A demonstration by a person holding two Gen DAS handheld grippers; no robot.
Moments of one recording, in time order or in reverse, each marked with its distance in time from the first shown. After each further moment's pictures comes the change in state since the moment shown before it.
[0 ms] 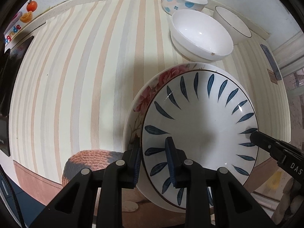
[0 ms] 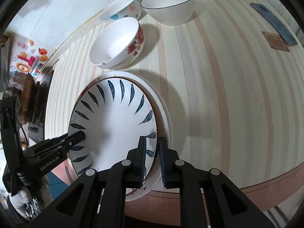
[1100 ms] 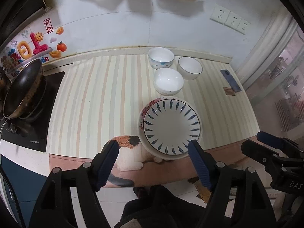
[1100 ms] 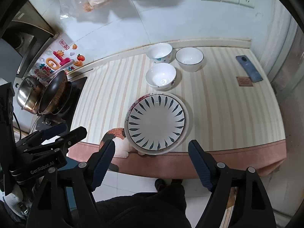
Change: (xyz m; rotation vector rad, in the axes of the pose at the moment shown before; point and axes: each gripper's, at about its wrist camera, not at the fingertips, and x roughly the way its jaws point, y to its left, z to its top) left arm -0.224 -0.002 -0.081 0.079 -0.268 -0.044; right arm -0.213 0.117 -0.108 -0.134 -0.239 -0.069
